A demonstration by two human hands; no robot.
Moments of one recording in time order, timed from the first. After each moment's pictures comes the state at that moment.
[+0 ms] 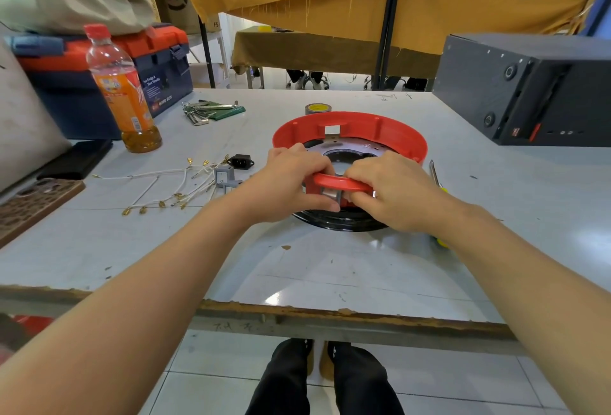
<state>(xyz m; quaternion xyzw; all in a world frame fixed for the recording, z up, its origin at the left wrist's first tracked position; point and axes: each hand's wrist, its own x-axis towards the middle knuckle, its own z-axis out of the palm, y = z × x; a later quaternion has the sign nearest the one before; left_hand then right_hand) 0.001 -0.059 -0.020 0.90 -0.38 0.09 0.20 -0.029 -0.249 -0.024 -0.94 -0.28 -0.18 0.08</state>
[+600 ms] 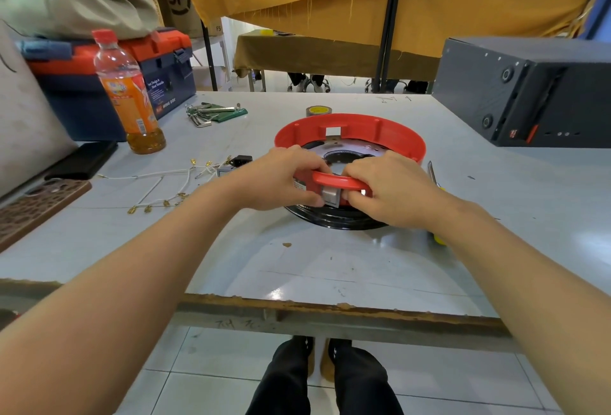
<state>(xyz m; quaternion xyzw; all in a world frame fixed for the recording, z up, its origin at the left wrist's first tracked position) 0.005 -0.049 -0.007 0.90 -0.38 0.01 0.20 -0.026 -0.249 -0.026 -0.95 -0.27 -0.18 0.06</state>
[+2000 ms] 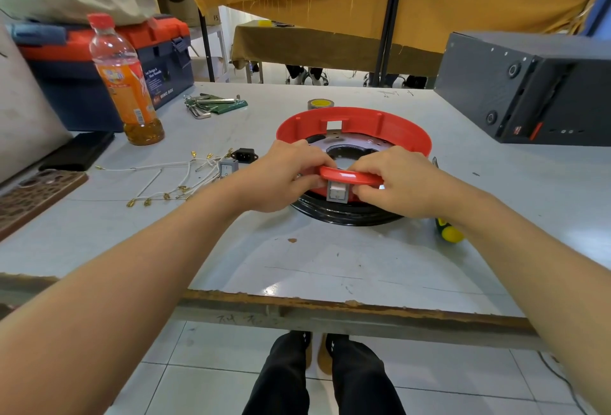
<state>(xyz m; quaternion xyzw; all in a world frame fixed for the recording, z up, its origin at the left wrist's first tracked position) 0.011 -0.043 -0.019 0.88 -0.43 0.07 0.19 -0.025 -0.249 -0.015 -0.96 -0.24 -0.11 0.08</state>
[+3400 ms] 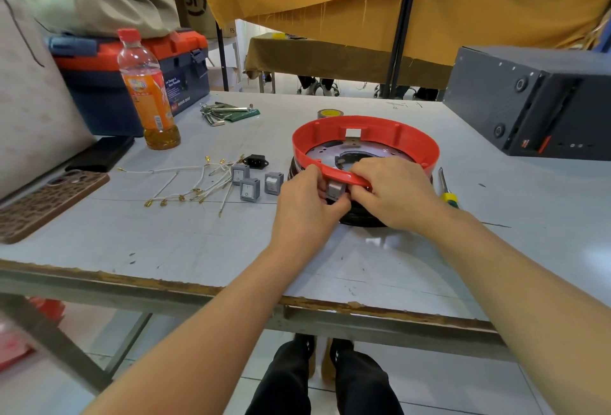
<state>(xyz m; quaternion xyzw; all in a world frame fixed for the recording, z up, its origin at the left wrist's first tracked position) -0.030 -0.087 -0.063 0.86 -0.12 0.24 0.43 -0.022 -0.235 -0.031 -0.94 -0.22 -0.23 0.06</state>
